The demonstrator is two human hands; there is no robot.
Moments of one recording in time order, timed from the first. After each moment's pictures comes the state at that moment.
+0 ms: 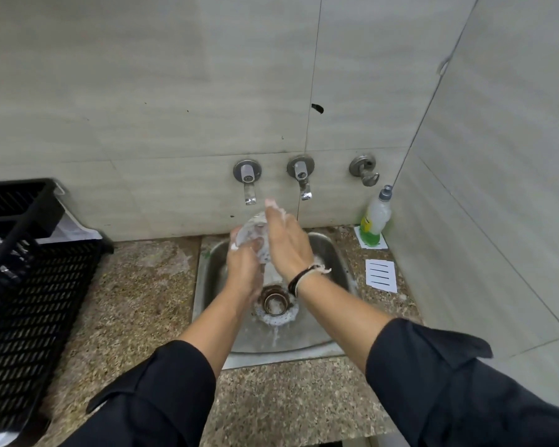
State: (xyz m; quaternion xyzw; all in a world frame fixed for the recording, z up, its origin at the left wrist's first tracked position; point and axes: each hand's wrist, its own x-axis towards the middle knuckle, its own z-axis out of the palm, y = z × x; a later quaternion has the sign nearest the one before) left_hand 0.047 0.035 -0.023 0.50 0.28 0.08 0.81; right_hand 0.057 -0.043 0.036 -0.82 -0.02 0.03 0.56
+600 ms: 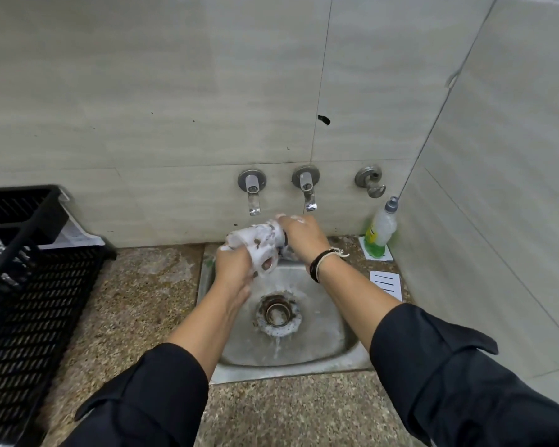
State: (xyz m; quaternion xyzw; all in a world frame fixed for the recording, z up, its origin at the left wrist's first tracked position) left_hand 0.081 0.071 -0.039 0.55 0.33 0.11 0.76; right_hand 0.107 -0.060 0.038 -0.81 0.01 0.12 0.58
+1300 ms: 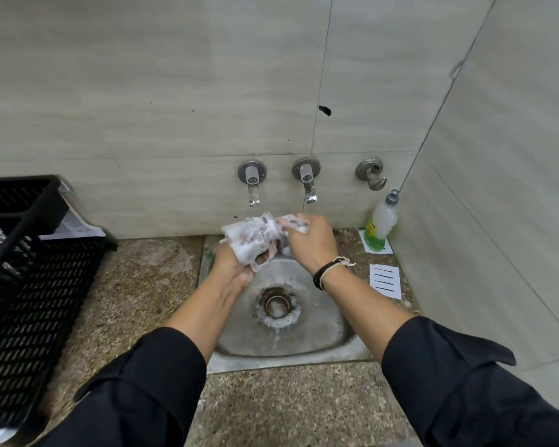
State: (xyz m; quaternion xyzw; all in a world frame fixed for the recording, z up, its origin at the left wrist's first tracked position) left_hand 0.079 0.065 -0.023 0.39 0.31 0.05 0.86; right_hand 0.087 -0.073 0.032 -0.85 -0.04 0.04 0.53
